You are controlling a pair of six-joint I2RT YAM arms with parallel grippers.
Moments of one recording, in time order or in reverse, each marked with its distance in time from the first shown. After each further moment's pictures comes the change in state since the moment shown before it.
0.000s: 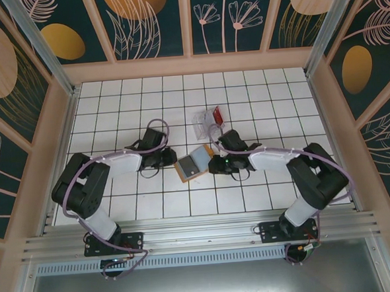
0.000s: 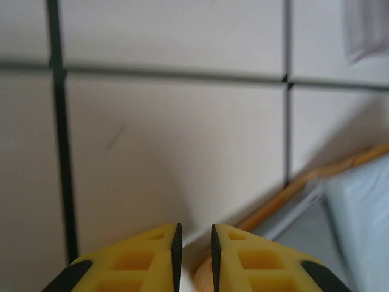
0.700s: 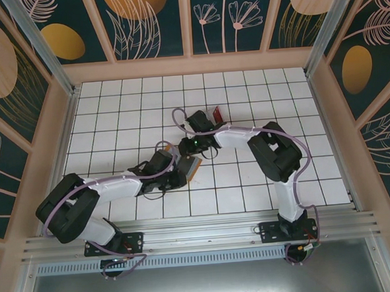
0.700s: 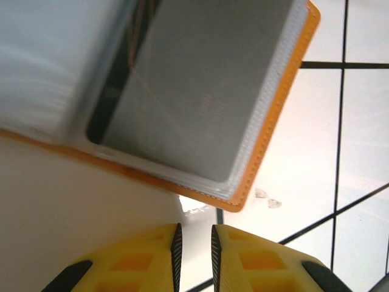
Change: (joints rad) left arm -0.245 -0.197 -0.199 0.060 0.034 -0.215; right arm 0.070 0.433 0.582 -0.079 -0.030 -0.205
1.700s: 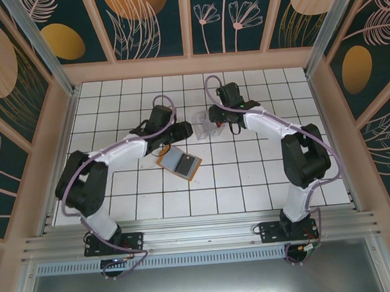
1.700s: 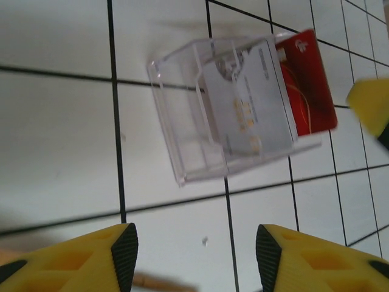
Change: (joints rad) left arm 0.205 0.272 0.545 -0.069 -0.058 0.142; right arm -0.250 -0.212 0.014 -0.118 0.421 -0.082
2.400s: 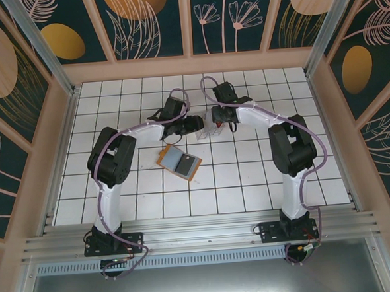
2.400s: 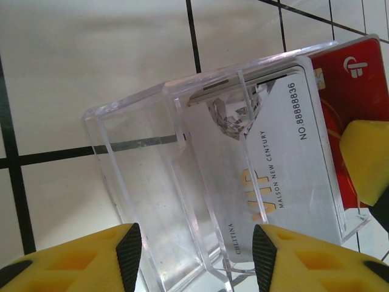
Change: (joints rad) left arm 0.023 0.361 0.287 0.032 0.158 0.038; right arm -0.013 0.157 0.131 -0.080 0.098 -0.043
